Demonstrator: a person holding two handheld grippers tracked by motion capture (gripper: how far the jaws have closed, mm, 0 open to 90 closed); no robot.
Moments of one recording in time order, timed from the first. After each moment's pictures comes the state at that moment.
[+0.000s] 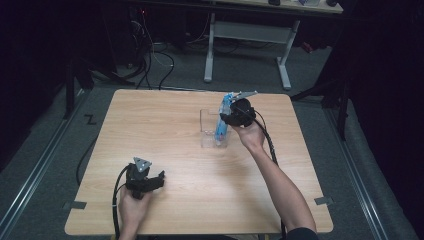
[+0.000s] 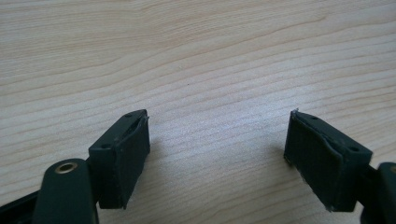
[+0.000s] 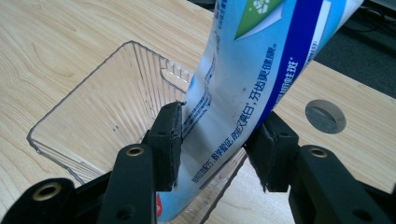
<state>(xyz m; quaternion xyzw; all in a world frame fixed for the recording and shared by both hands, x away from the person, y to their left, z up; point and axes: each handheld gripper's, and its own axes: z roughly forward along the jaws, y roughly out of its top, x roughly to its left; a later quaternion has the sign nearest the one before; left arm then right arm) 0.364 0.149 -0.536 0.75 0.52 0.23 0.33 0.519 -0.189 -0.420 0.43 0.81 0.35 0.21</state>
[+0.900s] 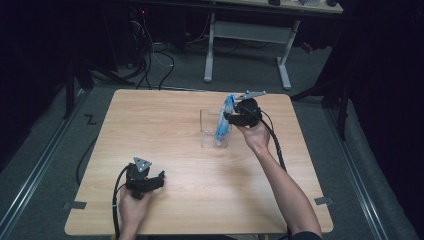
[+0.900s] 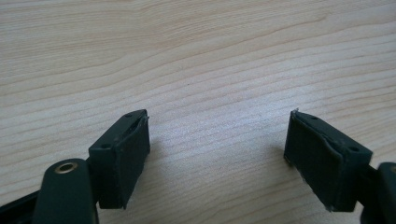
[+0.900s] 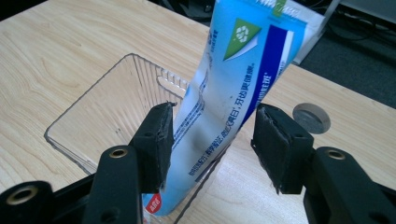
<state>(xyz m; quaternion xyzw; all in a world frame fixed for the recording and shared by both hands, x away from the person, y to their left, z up) 0.364 0.149 -0.536 0.75 0.52 0.23 0.33 0.508 -0.204 -0.409 0.43 0.79 0.37 0.22</state>
